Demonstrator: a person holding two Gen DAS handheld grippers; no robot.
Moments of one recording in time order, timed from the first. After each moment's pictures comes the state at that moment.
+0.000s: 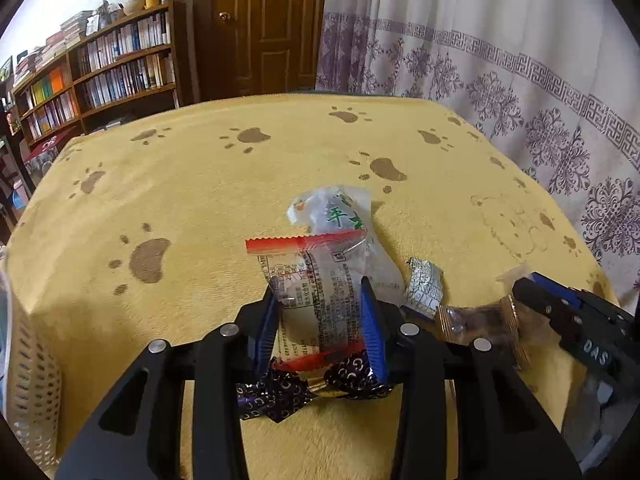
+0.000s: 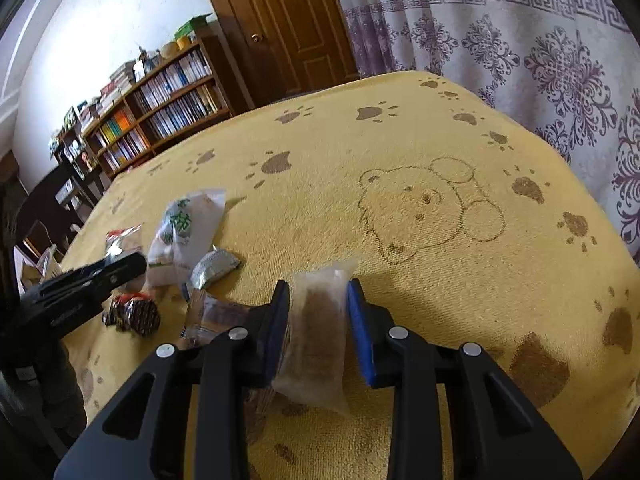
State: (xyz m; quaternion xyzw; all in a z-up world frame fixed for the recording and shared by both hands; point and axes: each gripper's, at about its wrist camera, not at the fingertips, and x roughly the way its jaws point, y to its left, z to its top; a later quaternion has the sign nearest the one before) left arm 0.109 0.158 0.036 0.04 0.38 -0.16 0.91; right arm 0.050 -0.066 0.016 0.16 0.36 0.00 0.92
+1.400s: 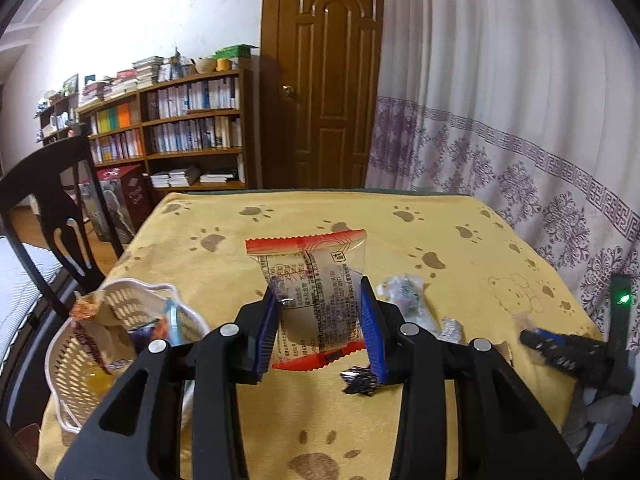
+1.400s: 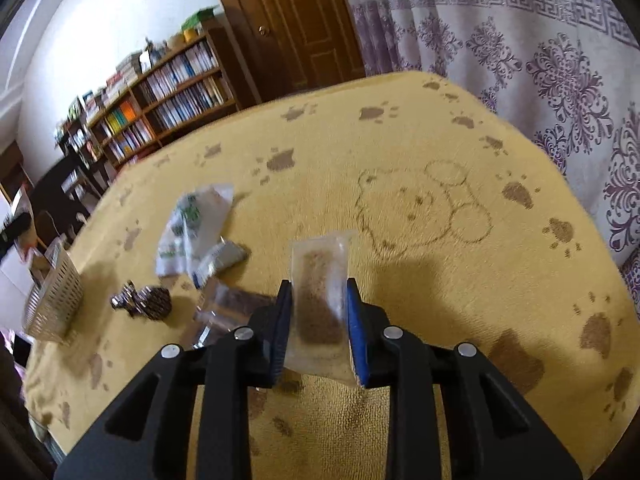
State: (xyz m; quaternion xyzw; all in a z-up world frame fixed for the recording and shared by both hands) left arm 0.037 0.245 0.134 0.01 0.26 -0.07 0.96; right arm 0.037 -0.073 0.033 0.15 0.37 0.01 0.92
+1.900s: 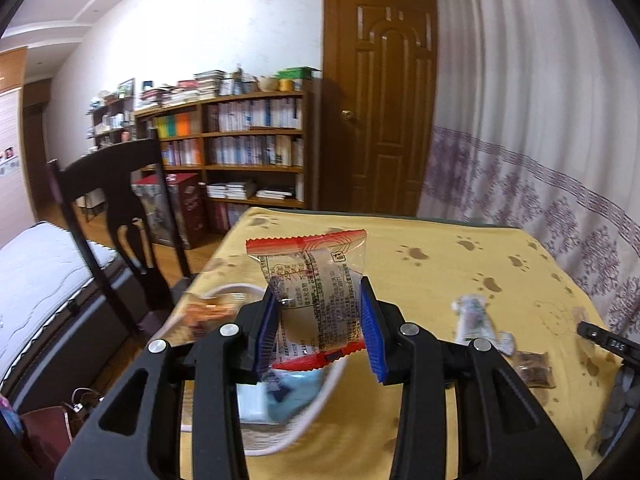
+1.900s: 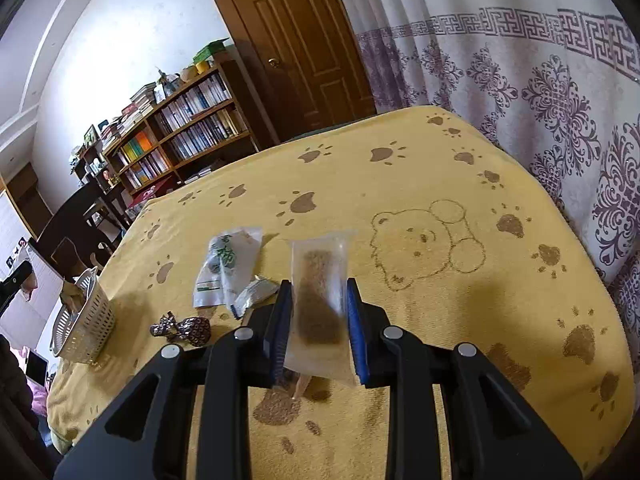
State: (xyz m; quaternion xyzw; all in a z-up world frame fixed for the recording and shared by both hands) left arm -0.007 0.339 0.160 -0.01 0.22 0.03 0.97; right arm 0.021 -0.075 0.066 0.17 0.32 0.03 0.93
